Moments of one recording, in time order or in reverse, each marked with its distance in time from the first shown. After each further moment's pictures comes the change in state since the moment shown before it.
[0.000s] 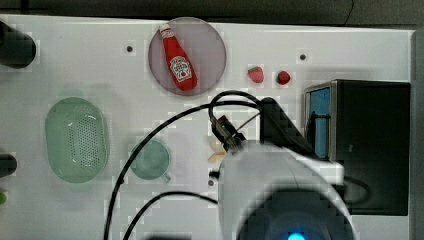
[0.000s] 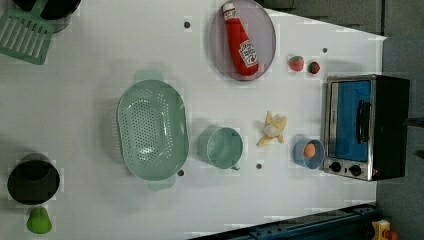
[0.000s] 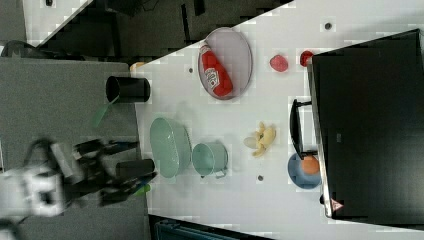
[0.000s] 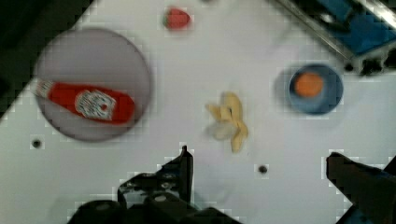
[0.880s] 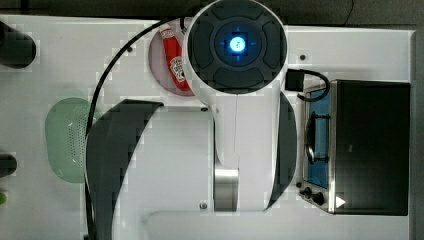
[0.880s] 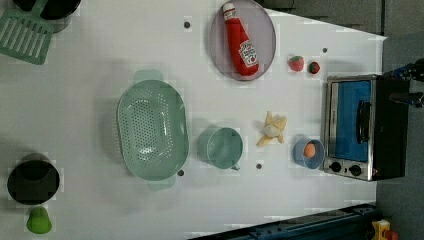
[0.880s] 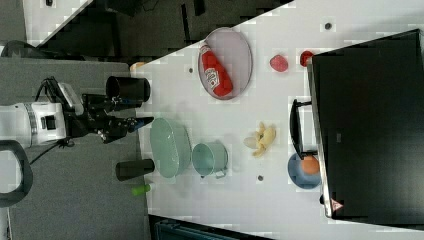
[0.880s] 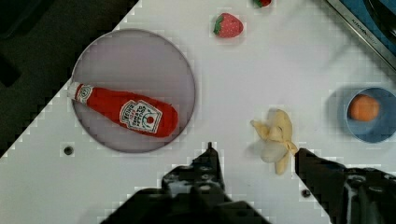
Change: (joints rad) arm 0.022 0.323 0.041 0.298 0.009 -0.009 -0.009
